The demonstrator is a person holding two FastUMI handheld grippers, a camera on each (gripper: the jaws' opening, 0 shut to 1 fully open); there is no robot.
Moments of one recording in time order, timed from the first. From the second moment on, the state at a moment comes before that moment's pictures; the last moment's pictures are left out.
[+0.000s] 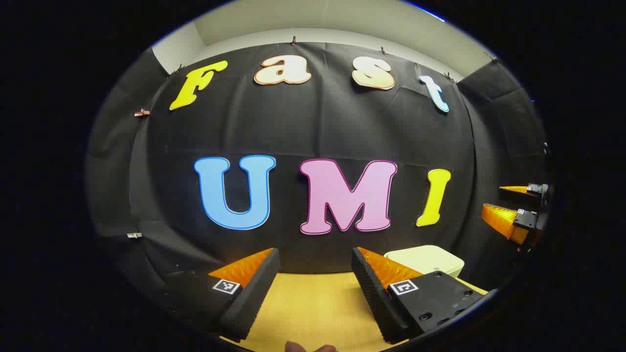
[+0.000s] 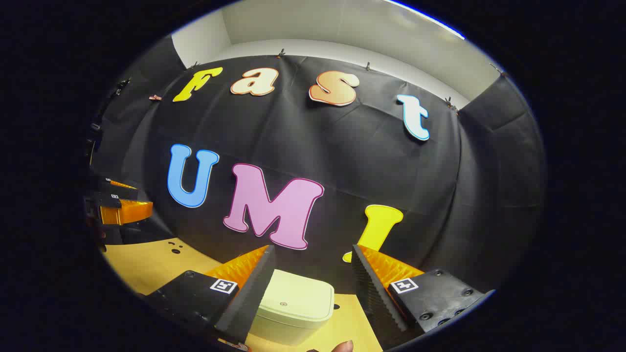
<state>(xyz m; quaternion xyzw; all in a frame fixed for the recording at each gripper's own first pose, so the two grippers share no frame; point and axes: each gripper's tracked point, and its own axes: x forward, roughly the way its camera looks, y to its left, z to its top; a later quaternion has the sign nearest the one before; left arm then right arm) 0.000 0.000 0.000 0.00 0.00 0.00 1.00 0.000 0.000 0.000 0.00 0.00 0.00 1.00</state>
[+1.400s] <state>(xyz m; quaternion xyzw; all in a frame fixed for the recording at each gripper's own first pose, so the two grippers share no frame) -0.002 -0.001 0.000 0.02 0.00 0.02 1.00 0.000 0.012 -0.007 0.00 0.01 0.05 1.00</state>
